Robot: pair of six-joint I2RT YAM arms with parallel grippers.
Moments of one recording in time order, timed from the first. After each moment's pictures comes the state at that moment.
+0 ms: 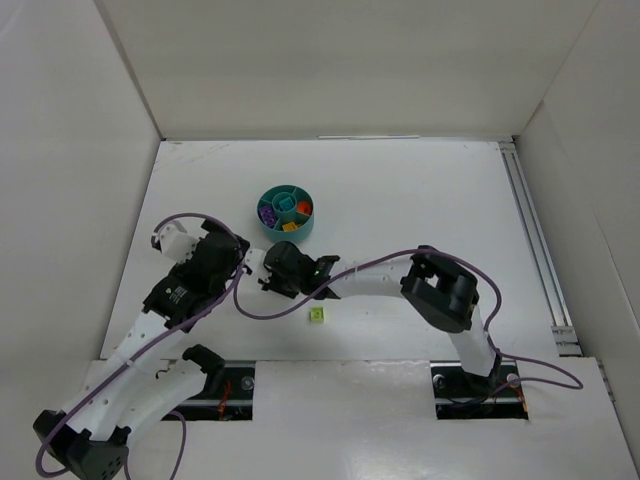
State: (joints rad) left arm -0.54 0.74 0.78 -0.82 -0.67 -1.26; right arm 1.12 2.08 1.41 -0.10 0.06 -0.26
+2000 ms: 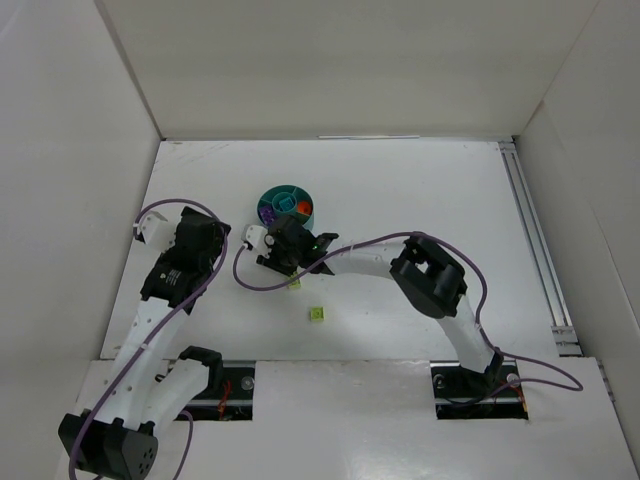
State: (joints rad) left arm -0.25 0.82 0.81 -0.69 -0.54 -1.16; right arm 1.00 2.20 1.58 -0.11 -0.05 -0.37
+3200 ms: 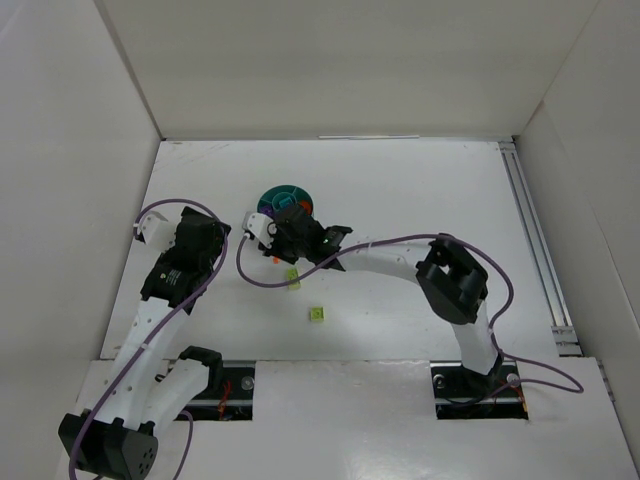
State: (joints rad) left arm -0.25 0.82 0.80 -0.69 -0.54 -1.15; right arm 1.00 2.07 1.54 -0.12 -0.04 -0.39
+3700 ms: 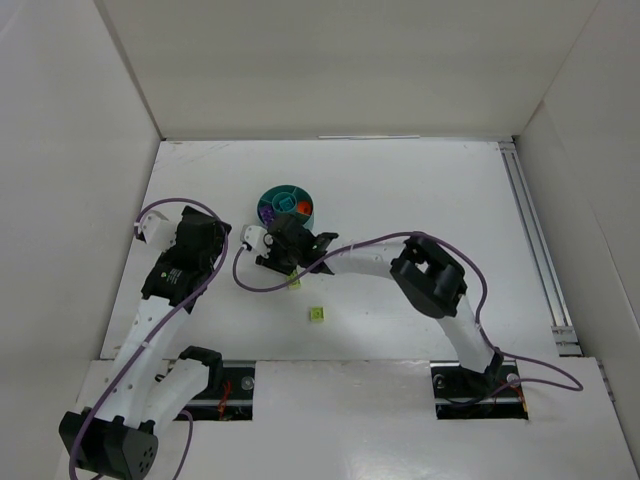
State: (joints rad) left arm -0.25 0.83 0.80 -0.68 -0.54 -1.15; right arm 1.00 2.19 1.58 -0.10 -0.05 -0.41
